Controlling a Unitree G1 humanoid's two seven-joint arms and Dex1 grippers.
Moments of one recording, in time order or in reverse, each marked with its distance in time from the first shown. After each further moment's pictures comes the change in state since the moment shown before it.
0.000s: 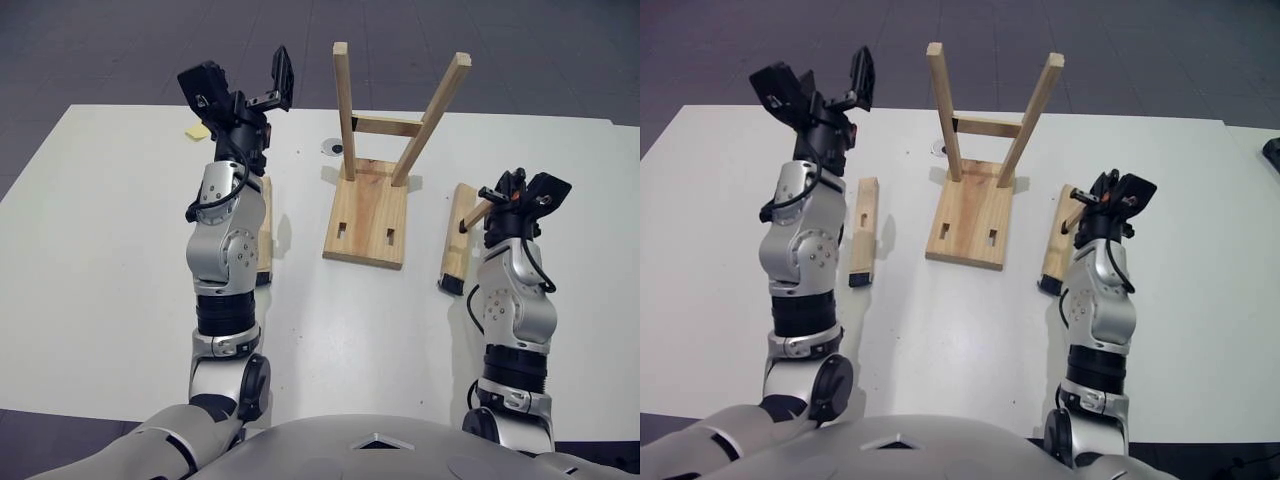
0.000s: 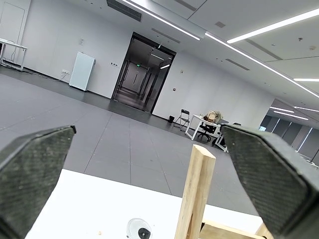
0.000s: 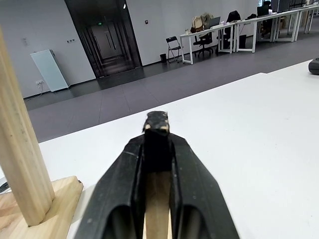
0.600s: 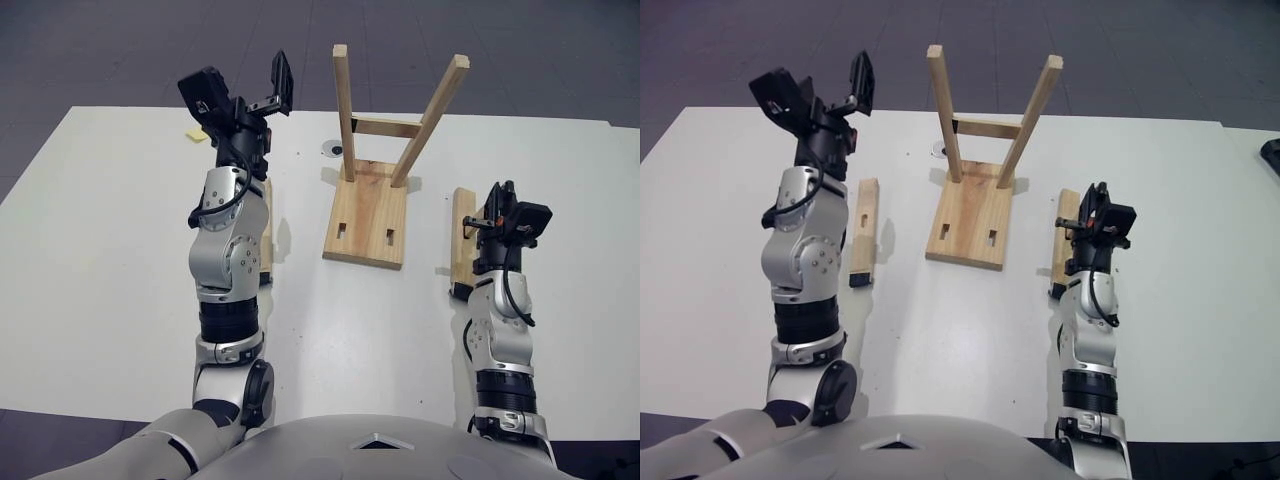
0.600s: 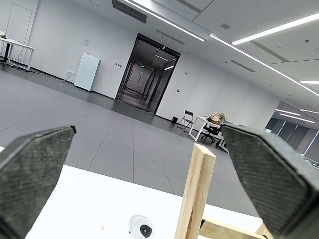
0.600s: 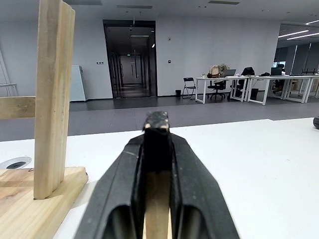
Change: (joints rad) left arm 0.029 -0.016 -0.004 -0.039 0.018 0.019 0.027; right arm 0.099 -0.019 0.064 0.160 -0.134 -0.373 0.132
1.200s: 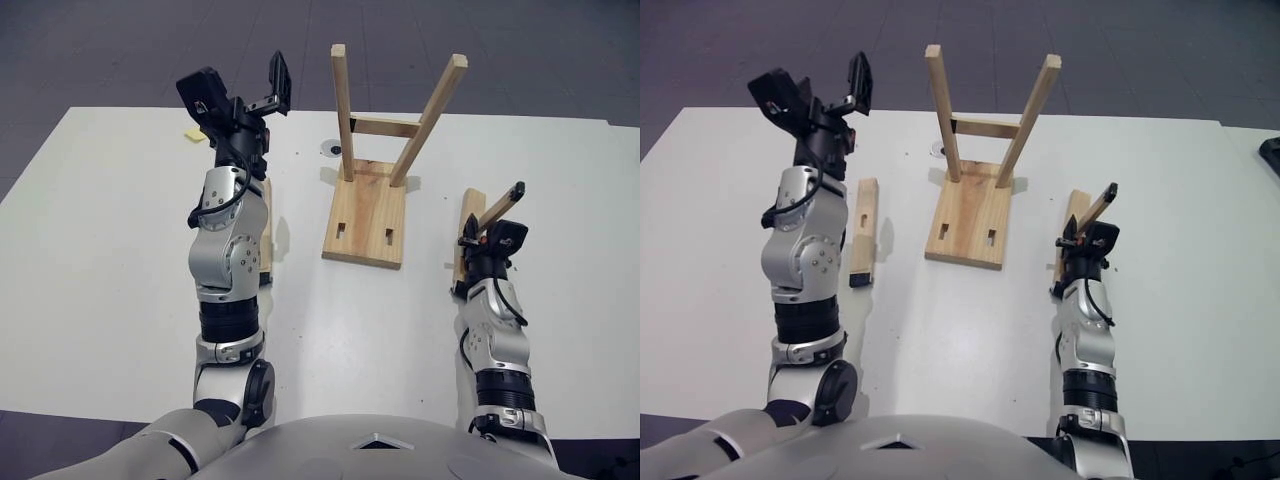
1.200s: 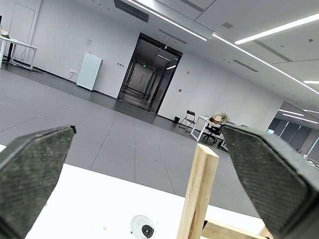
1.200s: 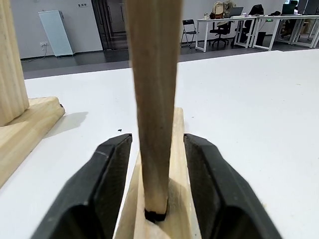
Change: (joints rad) left arm -0.006 -0.005 0.008 0.005 0.010 -0.004 0.006; right arm -0.022 -0.015 -0.027 0.131 0.045 0.176 0.013
